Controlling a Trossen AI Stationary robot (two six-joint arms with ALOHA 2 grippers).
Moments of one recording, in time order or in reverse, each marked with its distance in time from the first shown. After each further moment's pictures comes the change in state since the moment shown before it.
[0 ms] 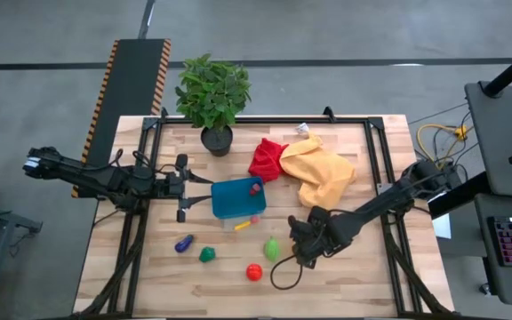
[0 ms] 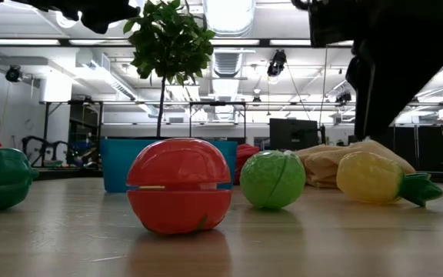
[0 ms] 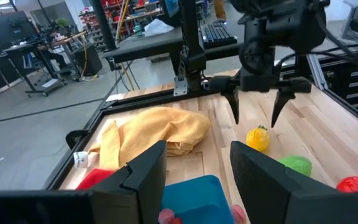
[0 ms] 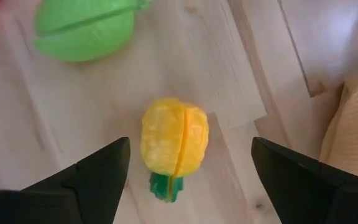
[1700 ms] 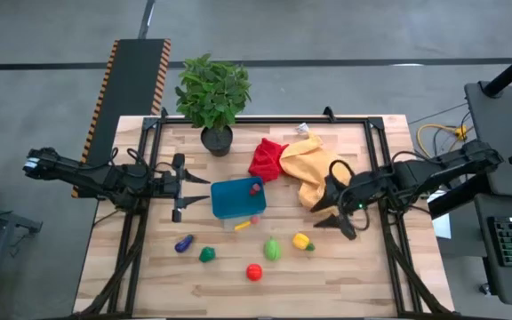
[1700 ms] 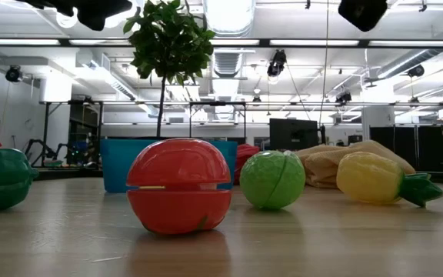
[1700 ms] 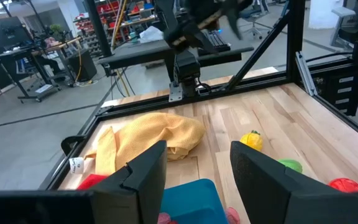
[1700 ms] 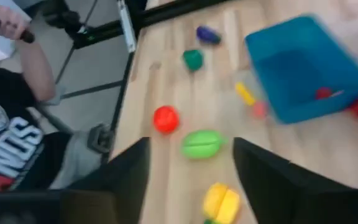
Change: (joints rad) left arm 0.000 -0.050 0.001 -0.026 0.027 -0.001; right arm -0.201 -0.731 -0.283 0.380 -0.308 -0.367
